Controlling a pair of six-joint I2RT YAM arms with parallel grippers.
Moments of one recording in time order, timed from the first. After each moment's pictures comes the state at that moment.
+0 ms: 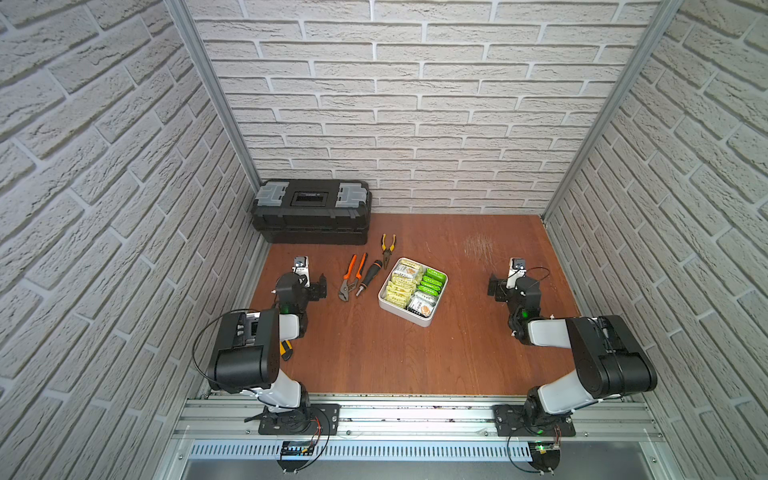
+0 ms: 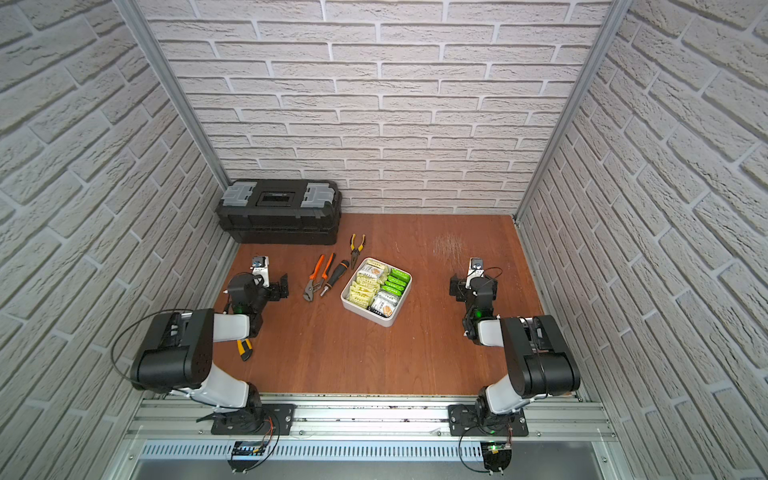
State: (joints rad) left arm 0.10 1.56 0.43 0.72 0.05 0.13; right arm 0.01 1.54 0.40 0.74 0.22 0.00
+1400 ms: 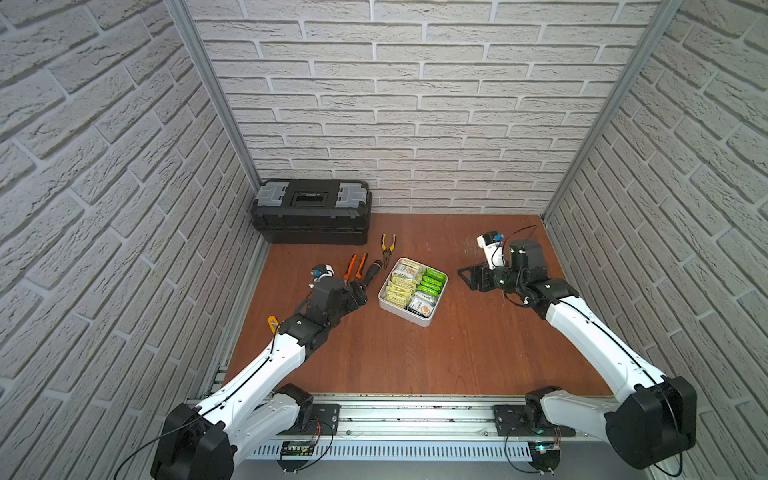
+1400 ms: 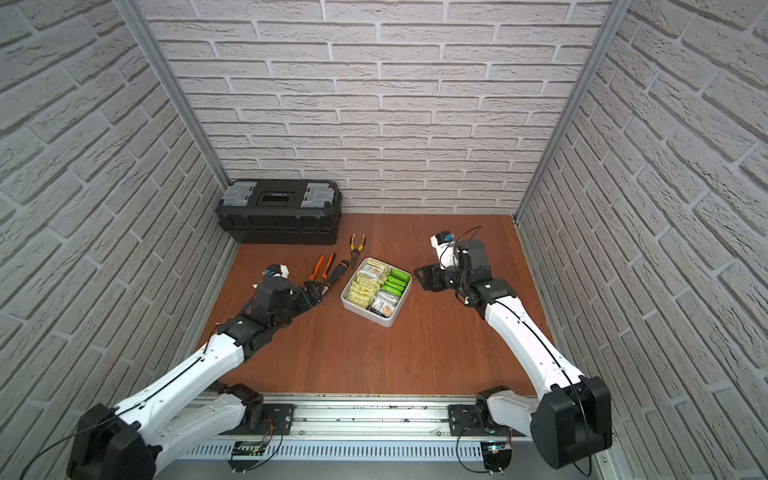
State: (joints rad) left arm -0.51 0.99 0.60 -0.26 -0.16 -0.88; right arm 0.24 1.23 0.99 -0.45 -0.34 0.08
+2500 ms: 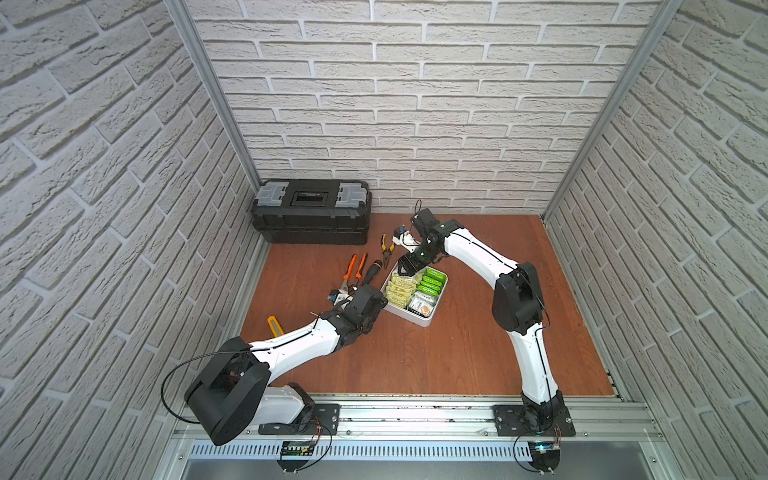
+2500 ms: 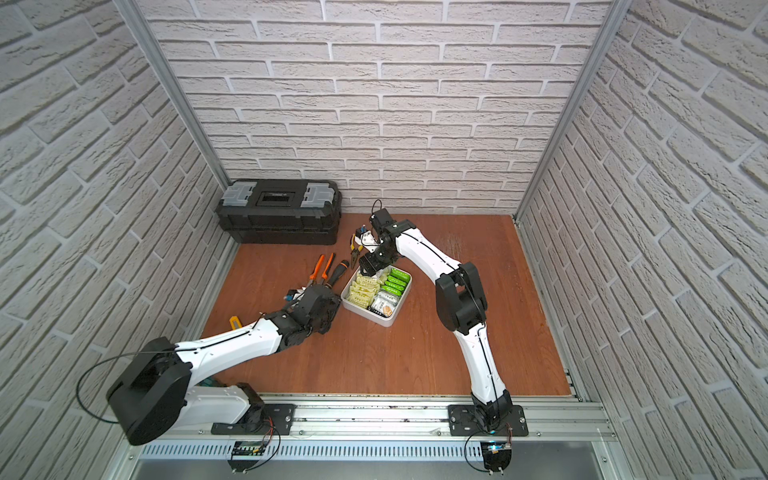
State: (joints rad) left arm -0.72 1.31 0.62 -0.13 -0.29 -1.64; right arm 0.49 2.28 2.08 -1.01 -0.28 -0.17
